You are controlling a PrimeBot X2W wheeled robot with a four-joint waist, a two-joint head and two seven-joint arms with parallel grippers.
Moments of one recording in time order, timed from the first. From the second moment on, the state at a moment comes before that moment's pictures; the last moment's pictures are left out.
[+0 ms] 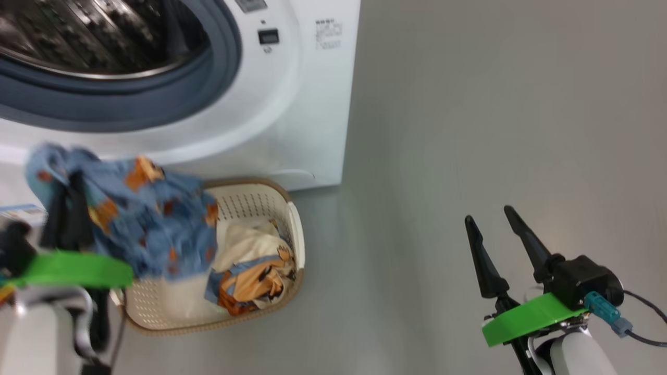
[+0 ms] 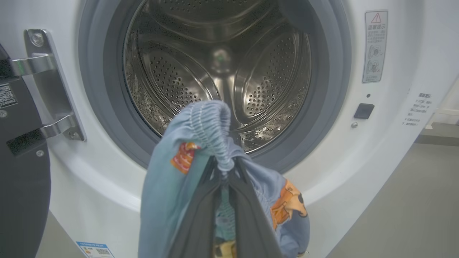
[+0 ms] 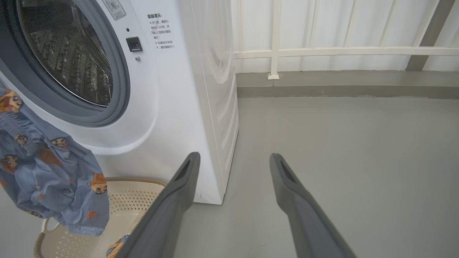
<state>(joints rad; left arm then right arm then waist) -0.35 0.11 0.11 0.26 -0.26 -0.13 -0.25 -0.16 -0.05 0.05 0.15 0.13 0.13 -0.26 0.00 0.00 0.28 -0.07</state>
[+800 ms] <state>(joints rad) -1.07 0.46 -0.01 0.64 -0.33 -0.13 -0.22 -0.29 -0.05 0.09 0.09 0.22 0.13 -0.26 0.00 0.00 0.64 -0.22</state>
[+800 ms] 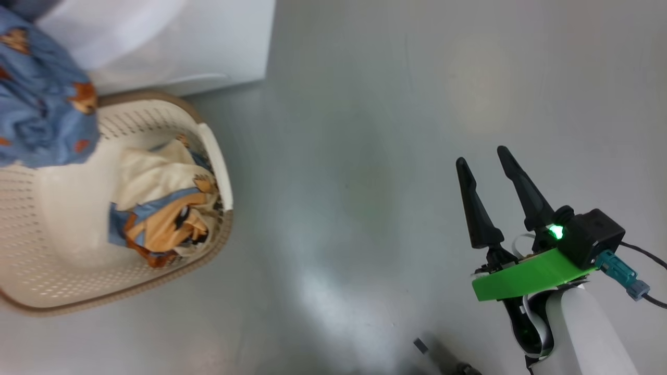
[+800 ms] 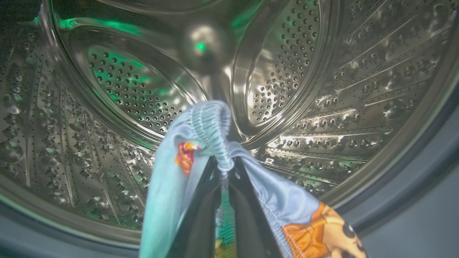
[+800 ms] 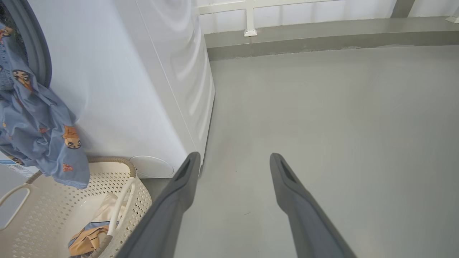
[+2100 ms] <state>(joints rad) -1.79 0.76 -0.46 1.06 -0.40 -0.13 -0.19 -0.39 -0.05 0.24 0.07 0.36 0.13 -0.26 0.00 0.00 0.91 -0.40</state>
